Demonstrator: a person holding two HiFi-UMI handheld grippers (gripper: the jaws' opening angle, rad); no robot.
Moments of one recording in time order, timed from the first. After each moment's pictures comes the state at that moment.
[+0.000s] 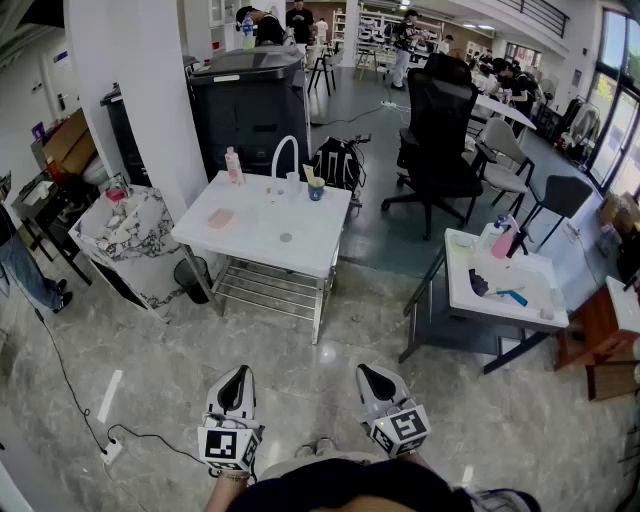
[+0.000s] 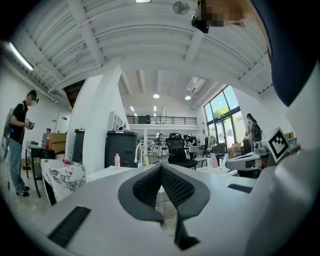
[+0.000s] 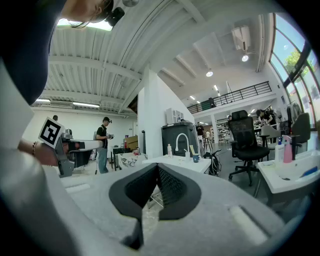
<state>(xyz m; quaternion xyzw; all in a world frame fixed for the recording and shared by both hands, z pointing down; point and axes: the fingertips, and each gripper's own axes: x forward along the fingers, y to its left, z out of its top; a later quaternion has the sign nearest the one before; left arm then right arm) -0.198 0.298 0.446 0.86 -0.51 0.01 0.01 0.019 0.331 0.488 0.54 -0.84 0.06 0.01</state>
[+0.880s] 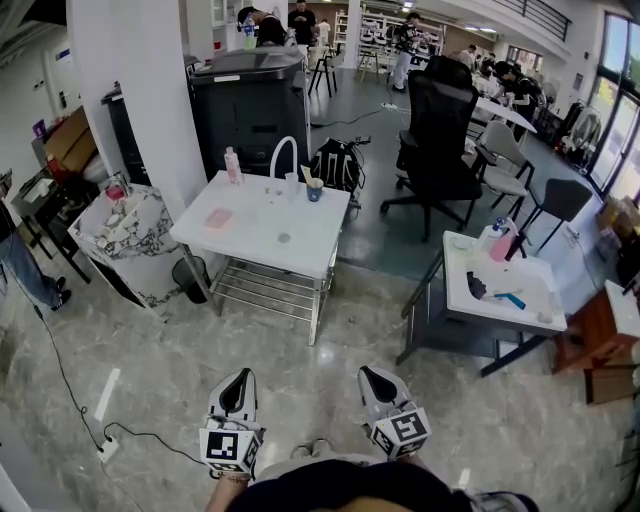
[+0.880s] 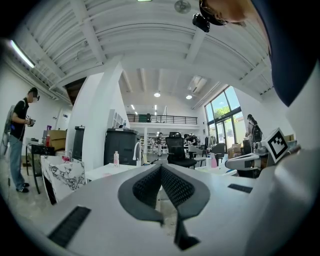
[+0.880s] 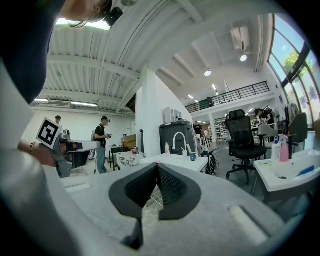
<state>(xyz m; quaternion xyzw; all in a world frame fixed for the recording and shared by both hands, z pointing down) -0.188 0.305 0.453 0.86 -0.51 0.01 0.02 0.033 0.336 0.490 0.56 -0.83 0.07 0.02</state>
